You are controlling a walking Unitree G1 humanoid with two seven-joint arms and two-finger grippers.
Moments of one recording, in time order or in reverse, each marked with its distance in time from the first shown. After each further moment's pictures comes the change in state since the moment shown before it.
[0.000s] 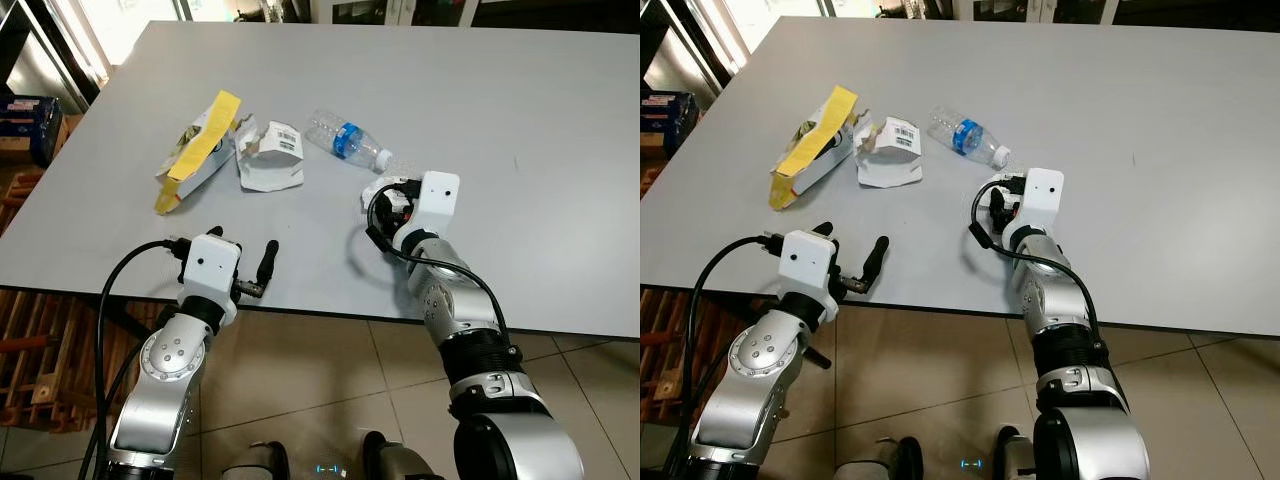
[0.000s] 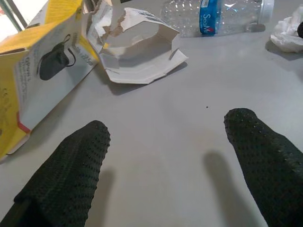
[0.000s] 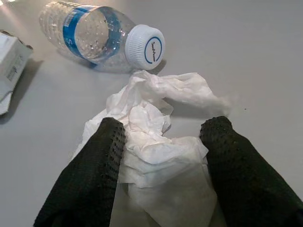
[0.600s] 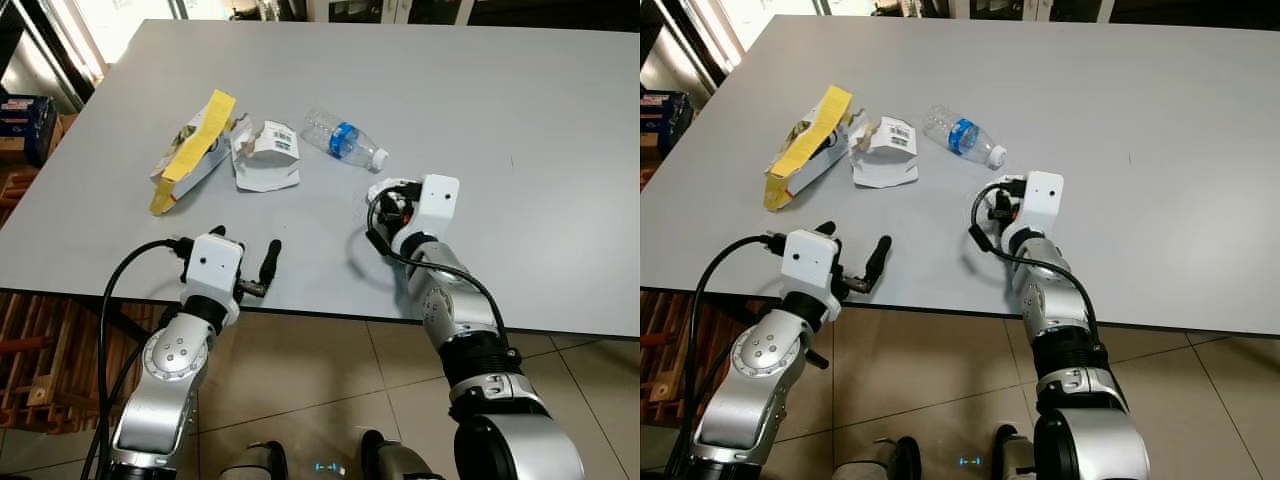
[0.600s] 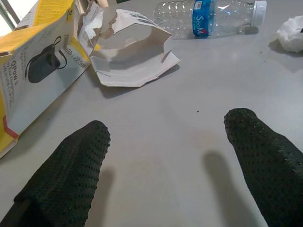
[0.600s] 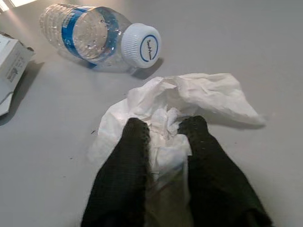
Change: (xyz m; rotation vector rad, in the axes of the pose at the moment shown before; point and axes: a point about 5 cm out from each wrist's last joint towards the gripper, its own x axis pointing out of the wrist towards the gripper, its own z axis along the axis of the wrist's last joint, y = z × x) left arm 0.000 -0.003 0.001 -0.004 -0.003 -0.005; right arm 0.000 -0.001 -0.006 0.020 -0.004 0.019
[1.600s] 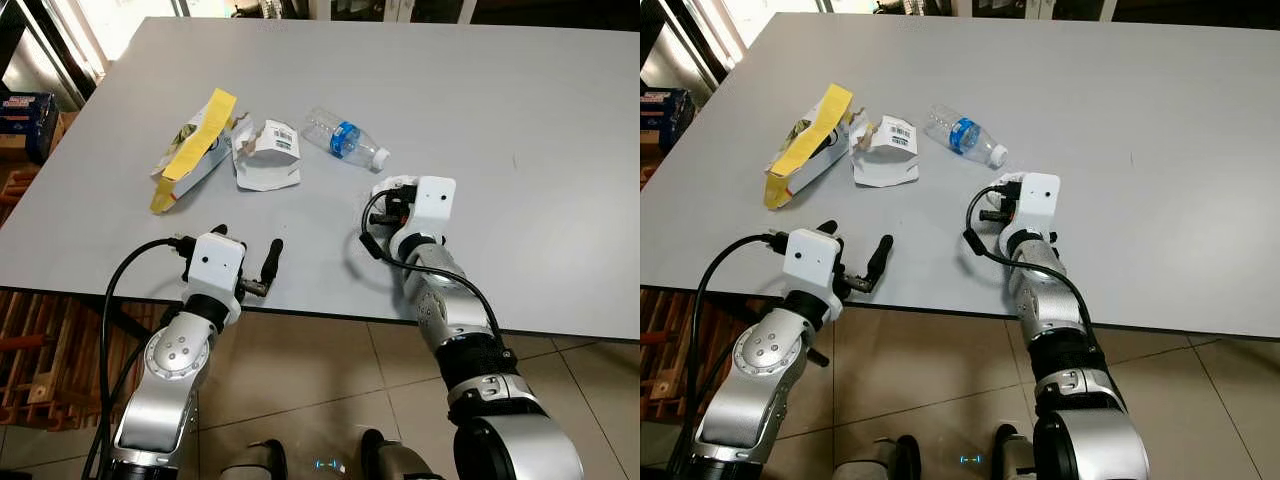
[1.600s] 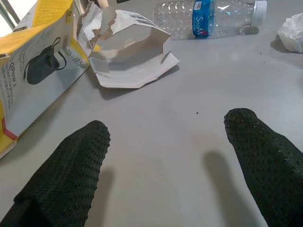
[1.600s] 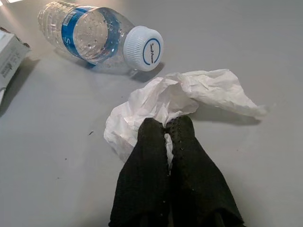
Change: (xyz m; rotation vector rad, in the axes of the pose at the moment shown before) left arm 0.002 -0.001 0.002 0.006 -0.009 -0.004; right arm -0.001 -0.002 0.001 -0.075 -0.053 -0.050
